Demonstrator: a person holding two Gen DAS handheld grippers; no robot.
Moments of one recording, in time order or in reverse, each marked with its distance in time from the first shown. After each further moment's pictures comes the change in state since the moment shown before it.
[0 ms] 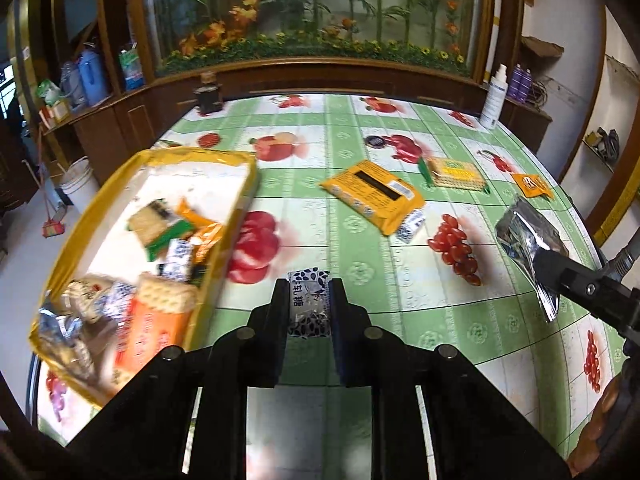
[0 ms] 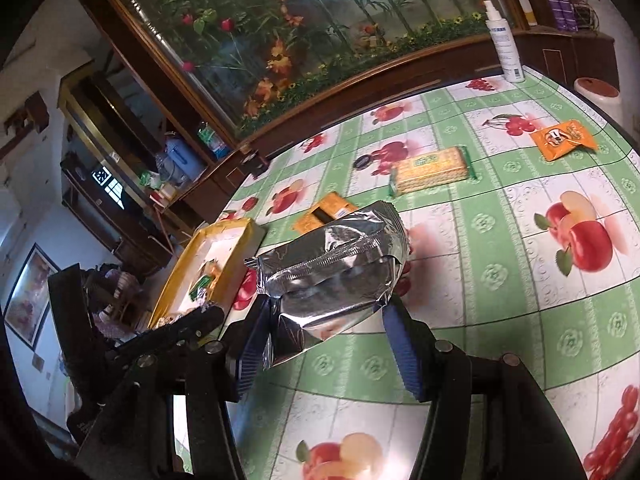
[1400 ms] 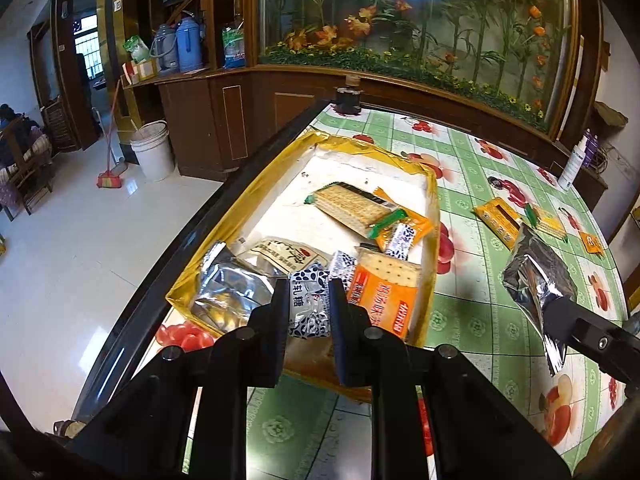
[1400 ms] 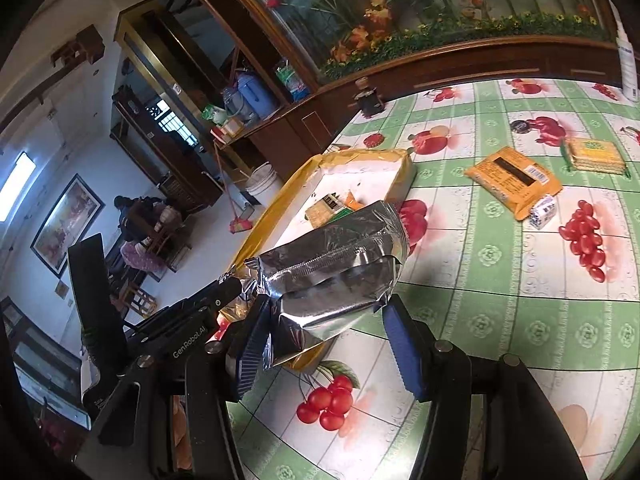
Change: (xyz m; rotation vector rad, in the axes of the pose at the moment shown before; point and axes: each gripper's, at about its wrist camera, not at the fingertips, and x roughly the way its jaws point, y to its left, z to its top) left arm -0.034 0.150 -0.038 -0.227 -0.043 0.158; right arm 0.060 0.155 -0.043 -0.179 0.155 0.176
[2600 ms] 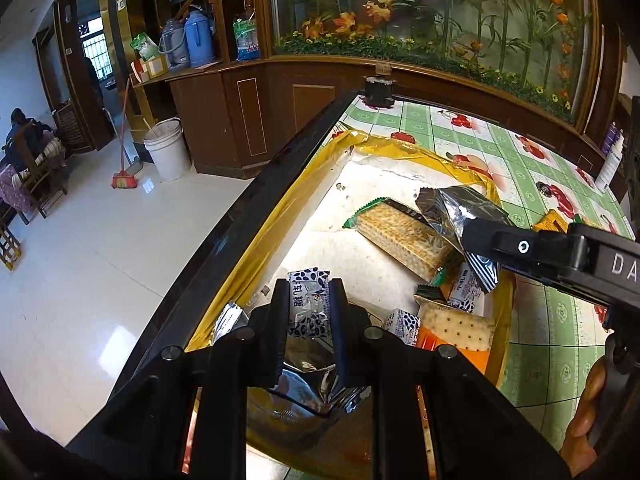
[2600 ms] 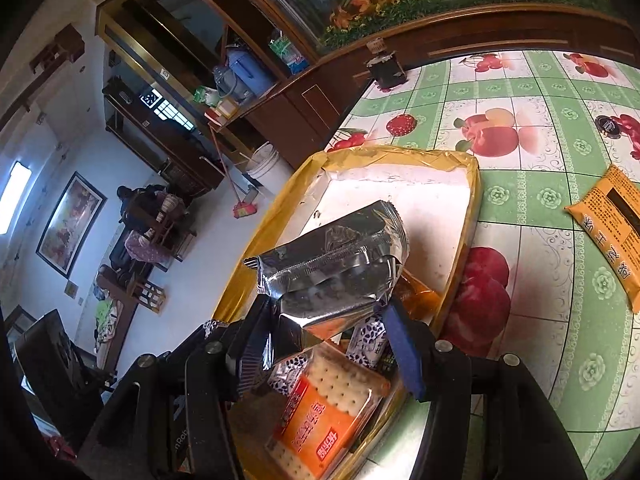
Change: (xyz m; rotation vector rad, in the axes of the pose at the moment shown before) left arm 0.059 0.017 0.032 0.020 0.037 0.081; right arm 0.137 0.001 0.072 0.045 0.109 0.033
